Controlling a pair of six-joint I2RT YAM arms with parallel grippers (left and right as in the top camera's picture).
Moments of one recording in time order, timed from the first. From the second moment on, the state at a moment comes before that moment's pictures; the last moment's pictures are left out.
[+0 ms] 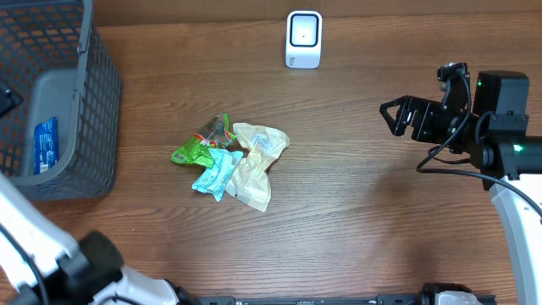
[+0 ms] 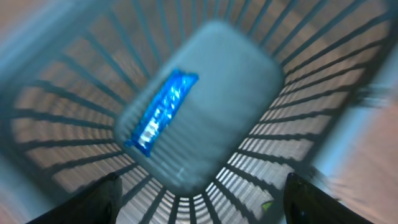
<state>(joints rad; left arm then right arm) 0.67 1.84 2.34 -1.46 0.02 -0.13 -0.04 1.28 1.19 -0.75 -0.51 0.23</state>
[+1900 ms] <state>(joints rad) 0.68 2.35 2.60 -1.42 0.17 -0.05 -0.04 1.28 1.19 -0.75 -0.51 0.23</state>
